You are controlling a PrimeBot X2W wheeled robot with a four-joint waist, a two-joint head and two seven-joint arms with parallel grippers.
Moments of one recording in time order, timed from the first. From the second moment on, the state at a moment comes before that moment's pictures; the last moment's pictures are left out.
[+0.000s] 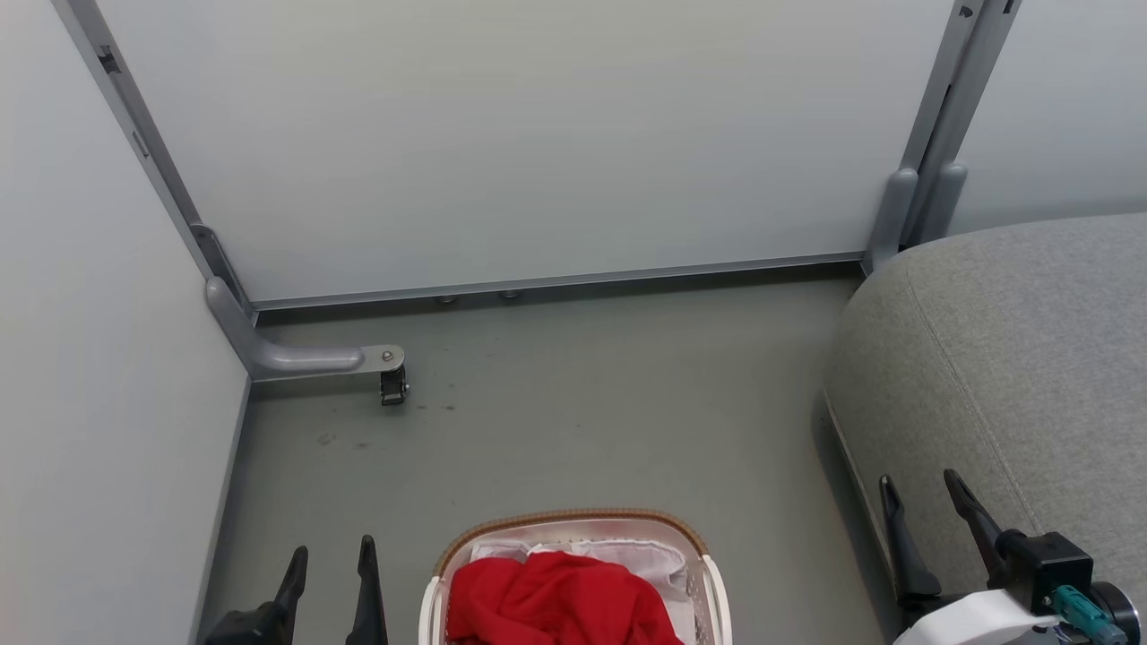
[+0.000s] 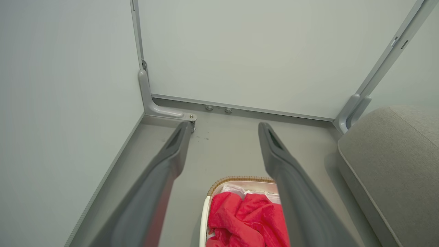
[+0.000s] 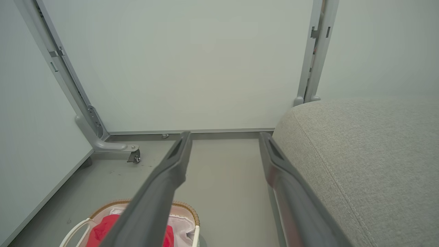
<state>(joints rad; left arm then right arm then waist) 0.09 0.05 -0.11 0.33 -0.30 -0.06 -0.26 0.07 -0.05 -0.04 0.19 0.14 0.13 -0.26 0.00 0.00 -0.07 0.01</state>
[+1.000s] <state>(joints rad) 0.09 0.05 -0.15 0.32 -0.26 -0.06 -0.26 0.06 -0.05 -0.03 0.17 0.14 0.13 -0.26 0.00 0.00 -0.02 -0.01</state>
